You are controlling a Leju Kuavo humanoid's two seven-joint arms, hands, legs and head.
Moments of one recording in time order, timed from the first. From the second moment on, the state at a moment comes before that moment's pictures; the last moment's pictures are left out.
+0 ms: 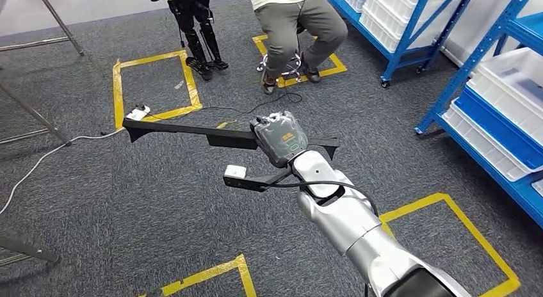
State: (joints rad) left arm -0.10 -0.05 0.13 -0.20 0.02 0.18 -0.01; right arm -0.73 0.12 0.73 -0.93 1.29 -0.27 -0.09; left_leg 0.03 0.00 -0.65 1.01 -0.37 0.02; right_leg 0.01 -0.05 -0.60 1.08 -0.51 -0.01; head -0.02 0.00
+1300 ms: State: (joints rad) left arm -0.09 -0.03 0.11 -0.19 0.00 0.17 -0.01; right arm -0.71 0.11 0.77 -0.98 1.30 -0.21 -0.06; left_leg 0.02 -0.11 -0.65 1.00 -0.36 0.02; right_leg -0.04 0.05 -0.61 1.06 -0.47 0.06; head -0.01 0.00
